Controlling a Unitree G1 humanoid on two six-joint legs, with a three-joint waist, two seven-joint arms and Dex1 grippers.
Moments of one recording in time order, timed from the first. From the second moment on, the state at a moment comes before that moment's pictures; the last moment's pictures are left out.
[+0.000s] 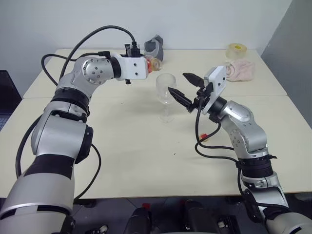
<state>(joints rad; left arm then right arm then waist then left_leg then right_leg) -1.41 0.58 -0.32 1.29 0.51 -0.82 -0.57 -0.65 -0.27 0.06 -0.09 0.32 0.35 0.60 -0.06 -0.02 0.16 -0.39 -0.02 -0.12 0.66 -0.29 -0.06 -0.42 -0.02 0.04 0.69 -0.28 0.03</state>
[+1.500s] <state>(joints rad) -1.51 0.59 -0.48 1.33 0.71 -0.86 -0.38 -0.65 -0.27 0.06 -0.09 0.30 0.33 0.61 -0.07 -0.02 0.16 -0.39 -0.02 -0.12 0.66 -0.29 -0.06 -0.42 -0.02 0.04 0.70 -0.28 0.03</state>
